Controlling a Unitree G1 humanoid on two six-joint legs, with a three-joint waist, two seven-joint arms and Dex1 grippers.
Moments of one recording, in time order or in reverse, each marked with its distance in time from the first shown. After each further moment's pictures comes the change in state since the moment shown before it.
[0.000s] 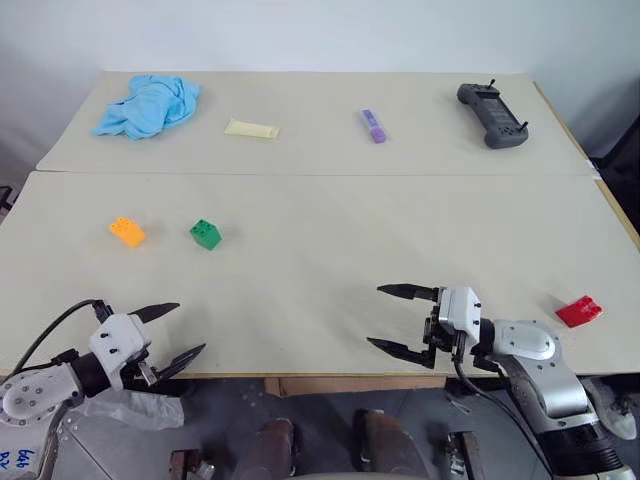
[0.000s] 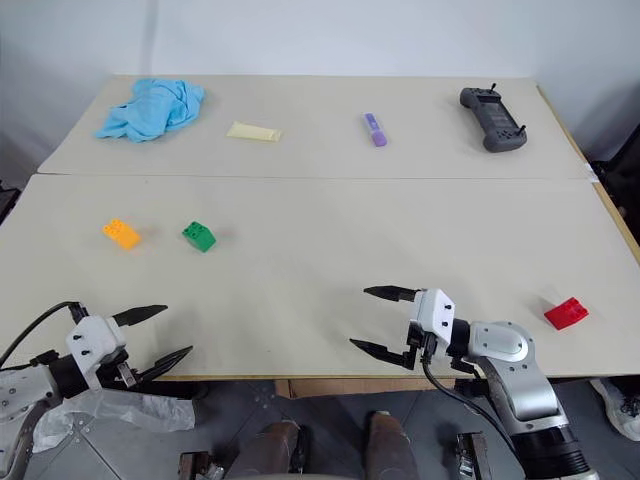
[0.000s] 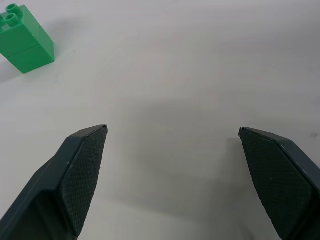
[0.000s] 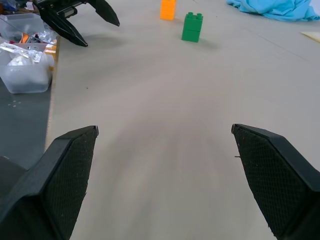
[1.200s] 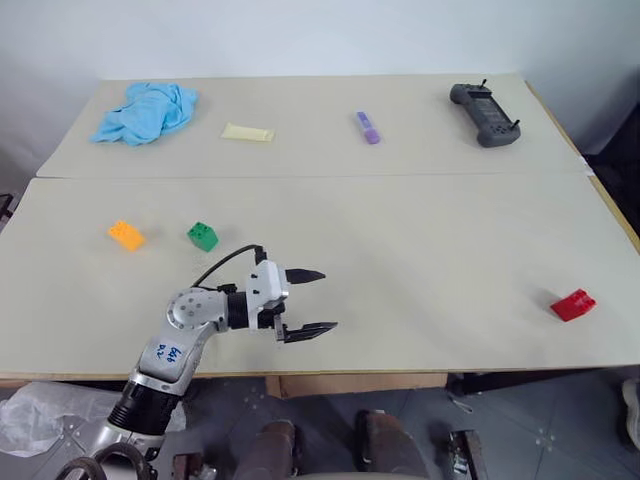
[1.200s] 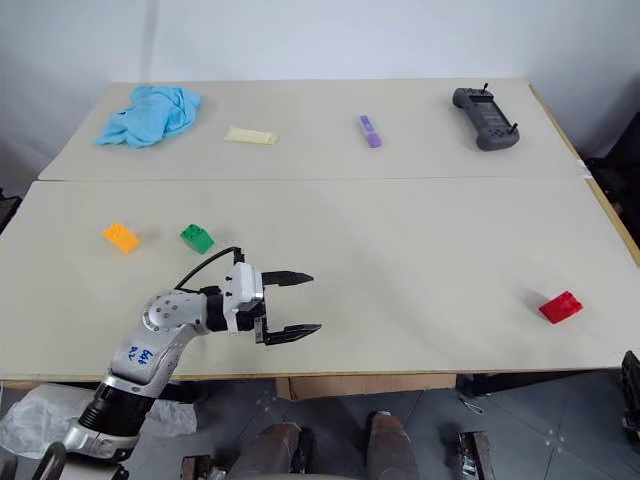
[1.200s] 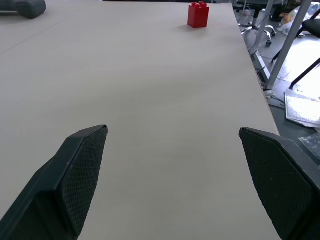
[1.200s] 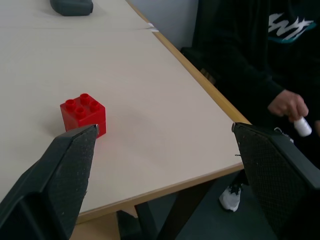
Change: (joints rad) left arm -0.586 -0.246 -0.522 -0.003 -0.011 0.262 -0.094; right arm 0.670 0.253 -0.972 -0.266 0.265 0.273 -0.689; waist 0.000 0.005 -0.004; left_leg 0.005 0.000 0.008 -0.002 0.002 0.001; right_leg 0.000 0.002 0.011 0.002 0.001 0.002
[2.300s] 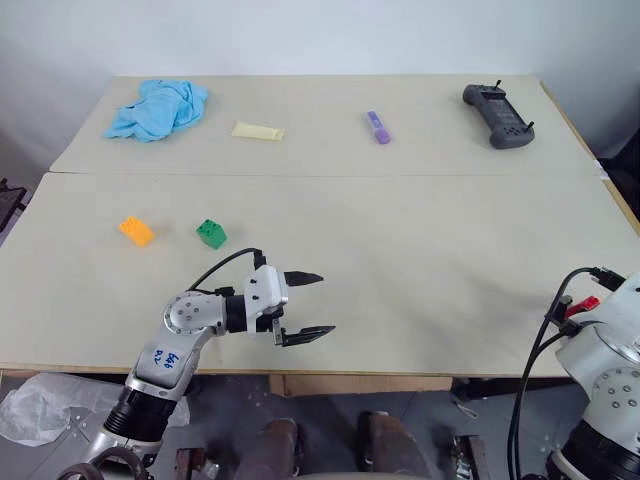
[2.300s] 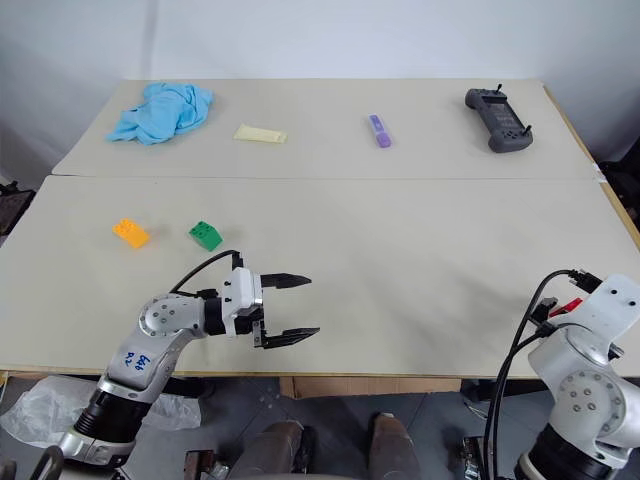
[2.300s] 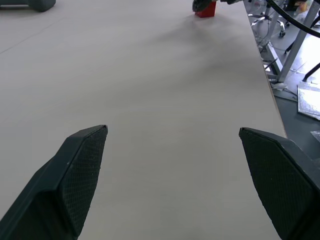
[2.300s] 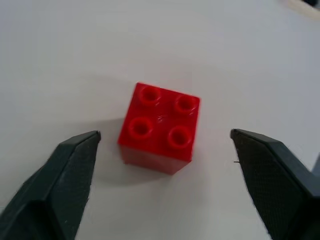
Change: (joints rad) left arm 0.039 0.012 0.004 -0.047 0.028 -0.007 0.018; right arm -0.764 0.071 0.216 -0.126 0.044 0.964 -1.204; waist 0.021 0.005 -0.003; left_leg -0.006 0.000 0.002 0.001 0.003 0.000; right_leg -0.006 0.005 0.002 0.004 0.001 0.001
